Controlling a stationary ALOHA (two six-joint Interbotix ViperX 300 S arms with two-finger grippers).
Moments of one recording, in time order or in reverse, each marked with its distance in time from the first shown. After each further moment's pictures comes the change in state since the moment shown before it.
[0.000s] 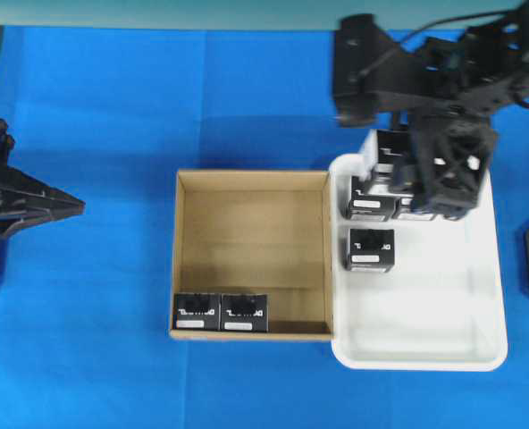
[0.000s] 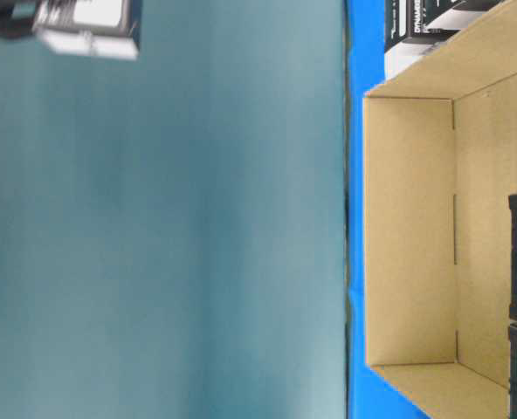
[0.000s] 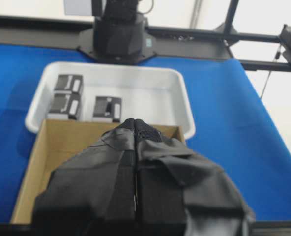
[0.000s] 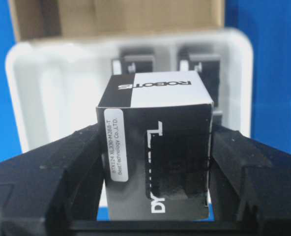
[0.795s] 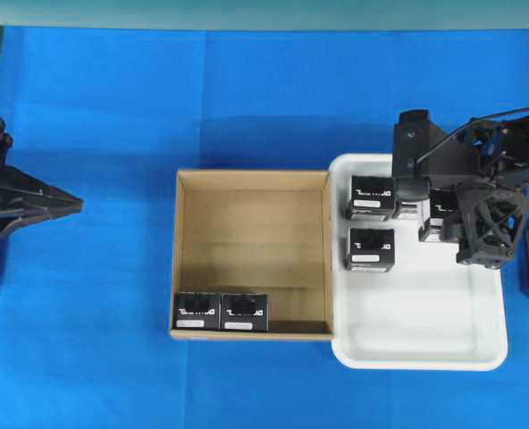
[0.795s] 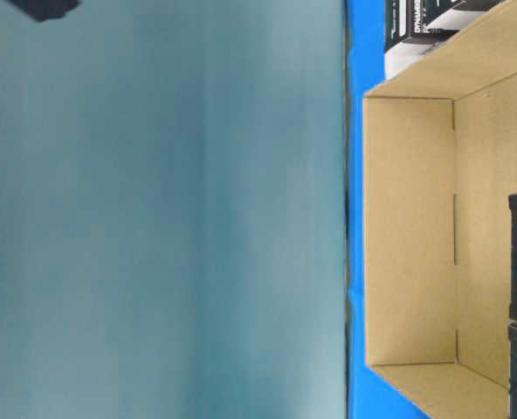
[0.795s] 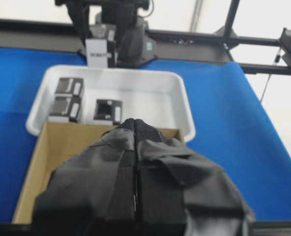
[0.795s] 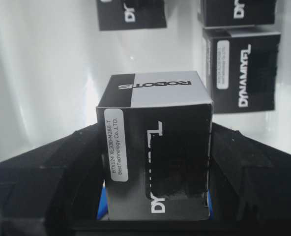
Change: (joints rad) left arm 0.003 -0.006 0.000 -0.002 0.002 -0.002; right arm 0.034 -0.135 0.525 0.000 -0.287 0.011
